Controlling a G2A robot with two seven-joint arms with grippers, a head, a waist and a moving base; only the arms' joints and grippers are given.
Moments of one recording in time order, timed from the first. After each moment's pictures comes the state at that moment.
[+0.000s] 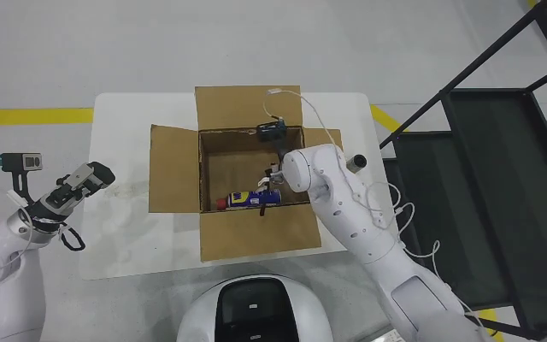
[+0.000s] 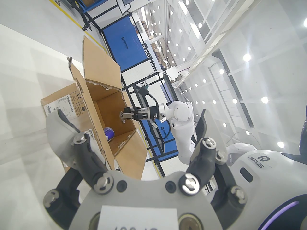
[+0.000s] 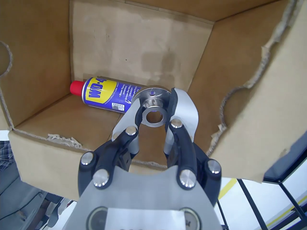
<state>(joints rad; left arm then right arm) 1.41 -1.09 -1.88 -1.52 -0.42 -0.50 -1.11 -0.93 -1.43 1.04 -1.60 -1.20 0.35 1.40</state>
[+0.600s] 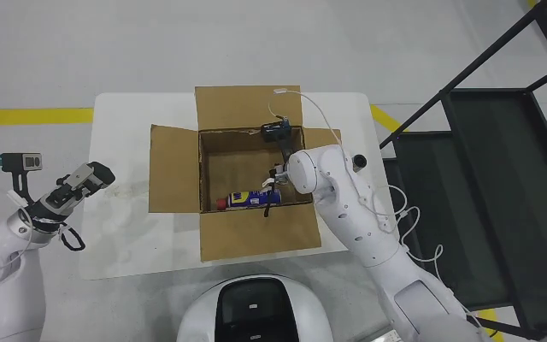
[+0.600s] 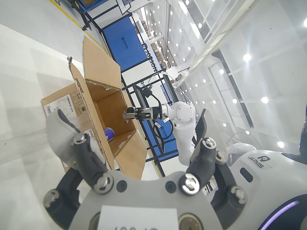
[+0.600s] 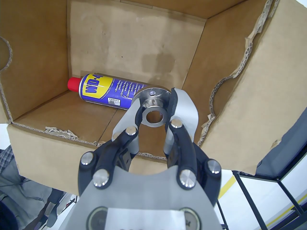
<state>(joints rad) 1.41 -1.09 -1.88 -1.52 -0.42 -0.50 -1.11 -0.95 -1.43 1.06 -1.63 -1.21 0.34 1.41</state>
